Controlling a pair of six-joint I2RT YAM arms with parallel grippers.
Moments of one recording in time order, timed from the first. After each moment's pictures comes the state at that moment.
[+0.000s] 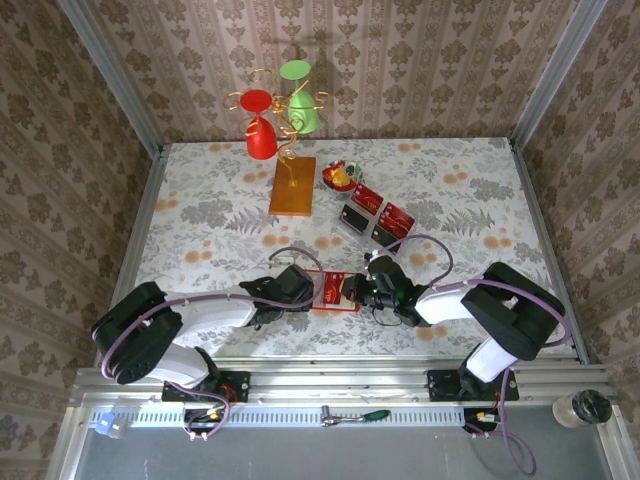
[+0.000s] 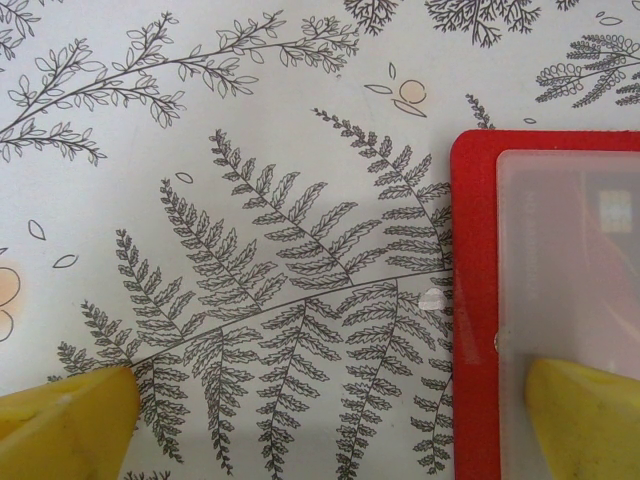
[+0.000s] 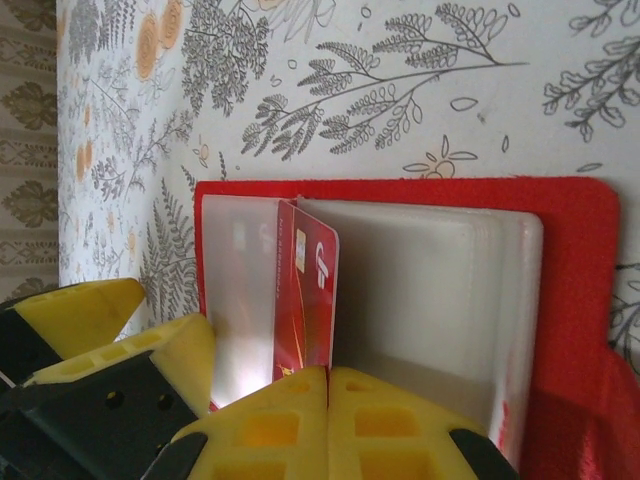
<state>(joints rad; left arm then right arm) -0.95 1.41 0.56 -0.24 -0.41 -0.72 0.74 1.59 0.45 0.51 -0.15 1.05</state>
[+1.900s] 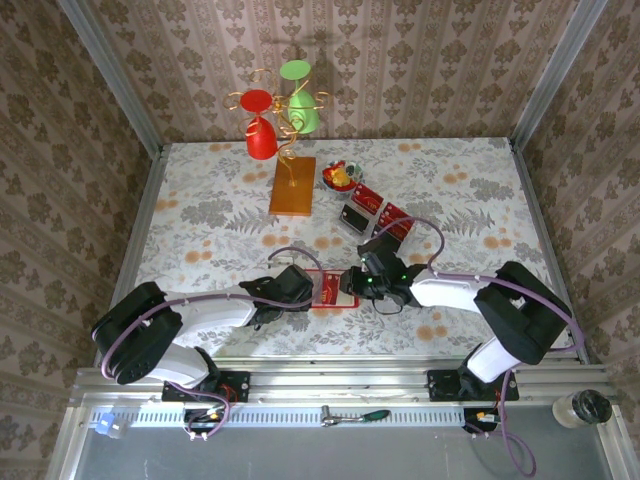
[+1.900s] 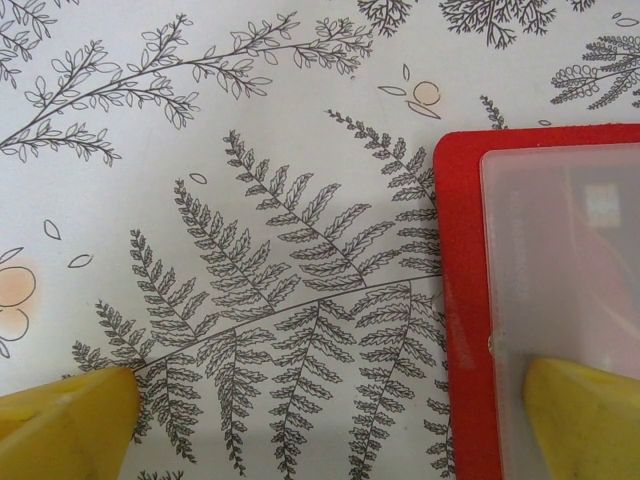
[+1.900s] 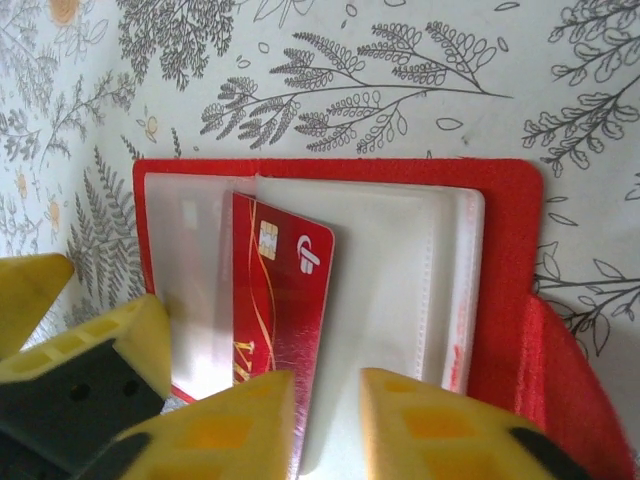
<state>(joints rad) -0.95 1.41 0.56 -0.25 -0.42 -0.72 0.71 1.55 0.68 0.02 -0.18 0.87</state>
